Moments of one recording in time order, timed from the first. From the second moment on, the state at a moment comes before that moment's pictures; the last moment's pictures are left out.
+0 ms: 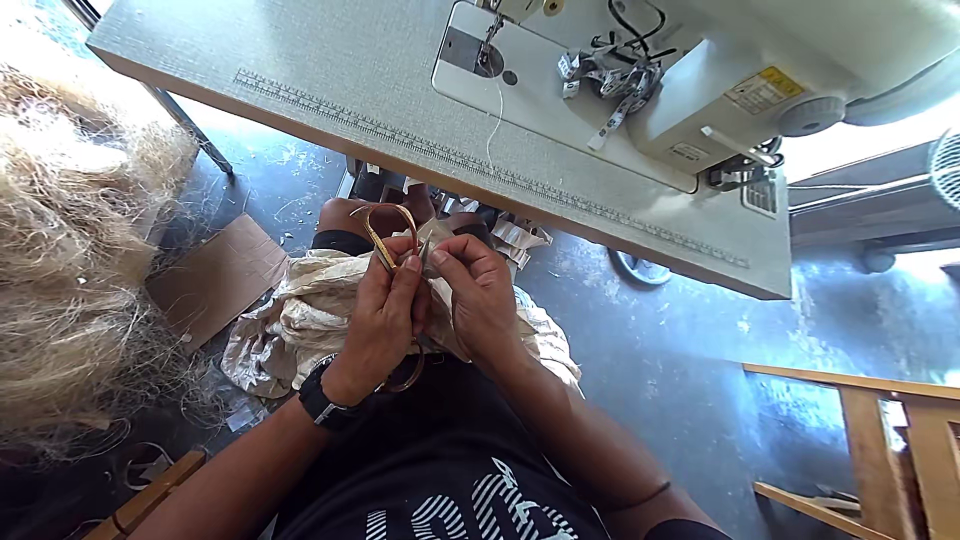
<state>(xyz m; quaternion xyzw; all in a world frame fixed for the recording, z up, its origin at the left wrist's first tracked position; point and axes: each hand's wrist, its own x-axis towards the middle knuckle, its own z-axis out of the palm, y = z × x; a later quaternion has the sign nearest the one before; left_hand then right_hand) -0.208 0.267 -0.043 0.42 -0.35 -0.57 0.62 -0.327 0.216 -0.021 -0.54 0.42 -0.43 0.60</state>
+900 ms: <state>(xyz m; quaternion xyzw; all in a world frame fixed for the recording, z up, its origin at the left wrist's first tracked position) -0.195 0.261 -0.038 0.36 -0.32 -0.63 0.61 -0.333 0.200 -0.032 -0.61 0.33 -0.43 0.58</state>
